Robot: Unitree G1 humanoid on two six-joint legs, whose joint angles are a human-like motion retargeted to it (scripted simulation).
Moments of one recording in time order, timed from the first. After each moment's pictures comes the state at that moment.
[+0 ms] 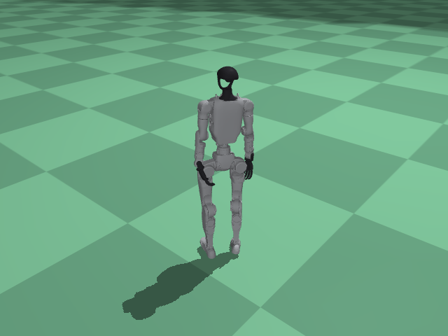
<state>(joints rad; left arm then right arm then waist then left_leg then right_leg) 0.09 0.07 0.00 1.50 0.25 0.33 -0.46 0.01 -0.15 0.06 1.52 -0.45 0.02 0.25 0.02 0.01 -0.11 -0.03 -0.05 0.03 0.00 -0.24 -0.05 0.00 -0.07 -0.40 0.01 -0.01 0.04</state>
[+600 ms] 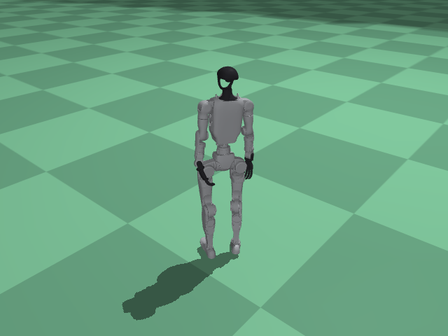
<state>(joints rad) 0.09 0.07 0.00 1.50 0.25 0.33 -0.46 0.01 -0.15 0.06 1.52 -0.47 0.02 0.25 0.02 0.01 -0.11 -0.04 -0.05 0.03 0.00 -0.24 -0.05 0.00 -0.07 -0.40 0.01 -0.02 0.04</state>
